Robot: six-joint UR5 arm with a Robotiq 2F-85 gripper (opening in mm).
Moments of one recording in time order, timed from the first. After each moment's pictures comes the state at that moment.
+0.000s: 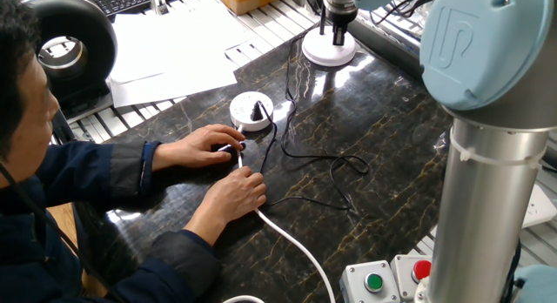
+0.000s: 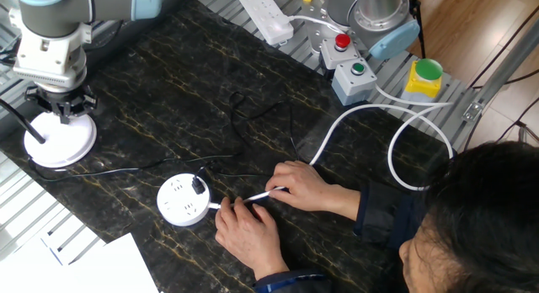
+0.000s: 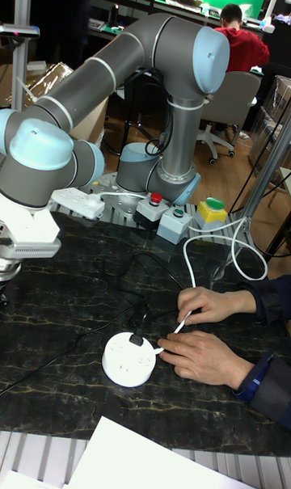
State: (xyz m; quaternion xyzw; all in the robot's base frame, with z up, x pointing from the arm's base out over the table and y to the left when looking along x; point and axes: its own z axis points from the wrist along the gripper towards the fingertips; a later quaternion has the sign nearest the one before) arm 0.674 -0.282 0.034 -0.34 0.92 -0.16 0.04
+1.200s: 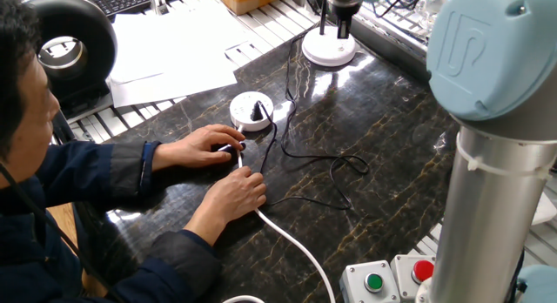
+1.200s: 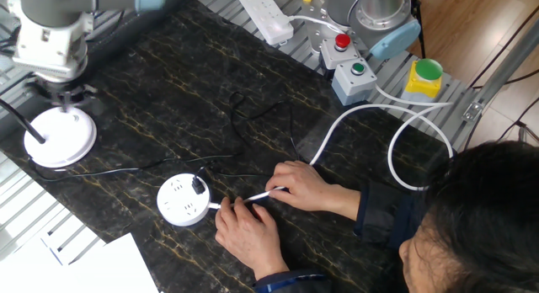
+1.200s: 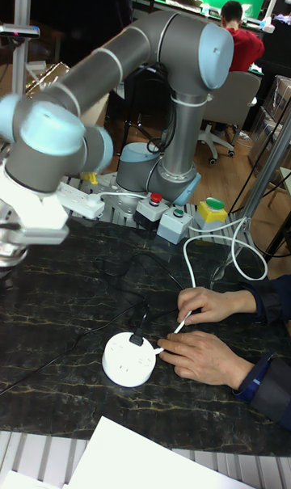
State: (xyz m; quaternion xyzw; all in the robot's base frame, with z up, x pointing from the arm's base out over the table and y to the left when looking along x) arm 0.644 -0.262 0.057 -0.30 0.95 -0.13 0.02
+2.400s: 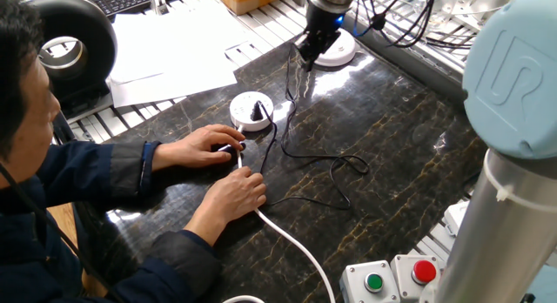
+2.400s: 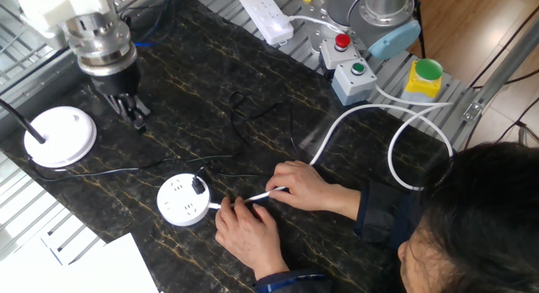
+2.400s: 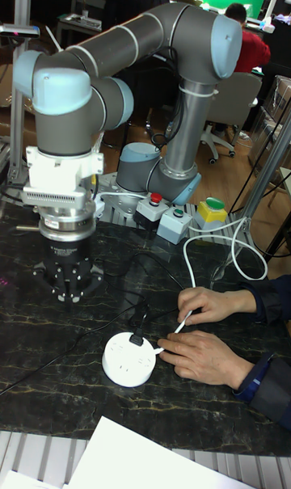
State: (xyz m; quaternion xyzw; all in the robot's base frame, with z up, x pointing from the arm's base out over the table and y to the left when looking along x) arm 0.620 -0.103 0.088 0.03 0.99 0.08 0.06
